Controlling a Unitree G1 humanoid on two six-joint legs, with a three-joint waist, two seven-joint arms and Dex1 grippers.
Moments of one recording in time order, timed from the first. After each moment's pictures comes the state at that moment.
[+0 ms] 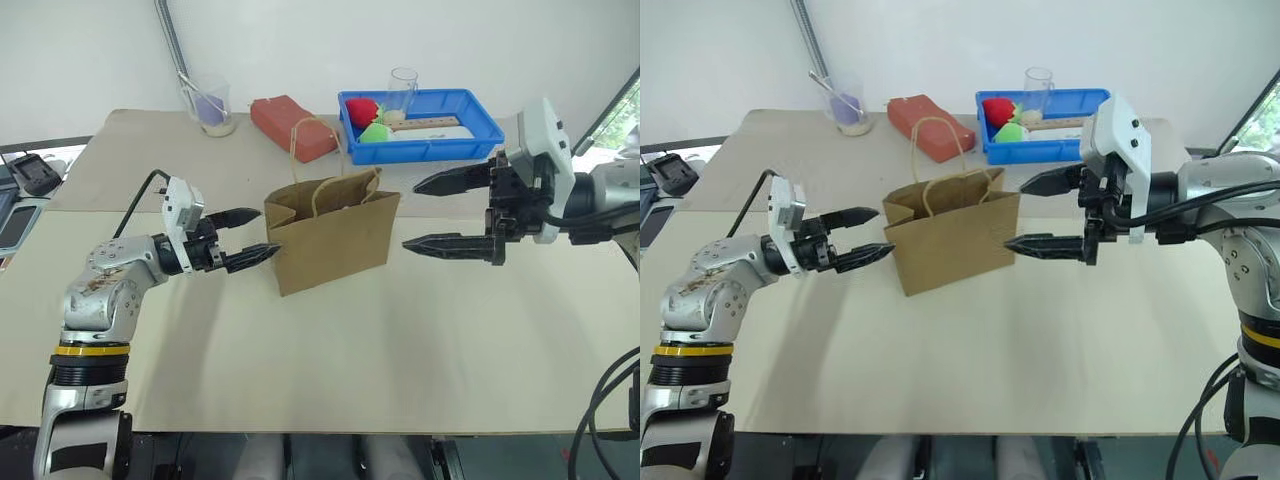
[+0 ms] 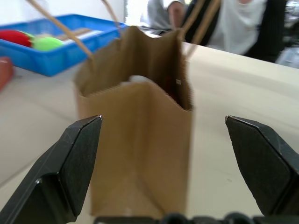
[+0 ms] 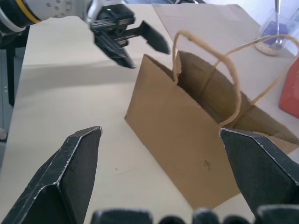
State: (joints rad) left arm -0.52 0.60 0.13 0.04 -0.50 0.43 -1.05; right arm -0.77 -0.97 -0.07 -0.38 0.68 0.89 1.12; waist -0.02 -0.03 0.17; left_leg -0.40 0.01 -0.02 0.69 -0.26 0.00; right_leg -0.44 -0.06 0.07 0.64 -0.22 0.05
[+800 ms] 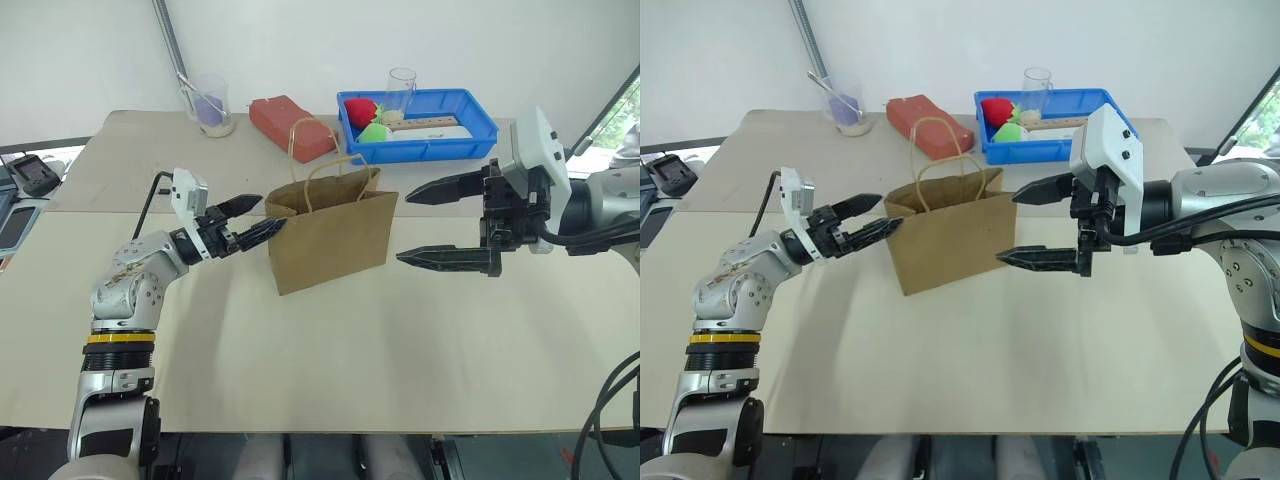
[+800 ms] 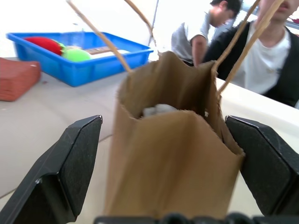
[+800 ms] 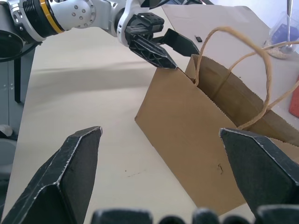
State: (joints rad) left arm -0.58 0.51 0.13 0.15 -0.55 0.47 -0.99; right arm -0.75 -0.99 -0.06 -0.44 0.72 0.90 1.08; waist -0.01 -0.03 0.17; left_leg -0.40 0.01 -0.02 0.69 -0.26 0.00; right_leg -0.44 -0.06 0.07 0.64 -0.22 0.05
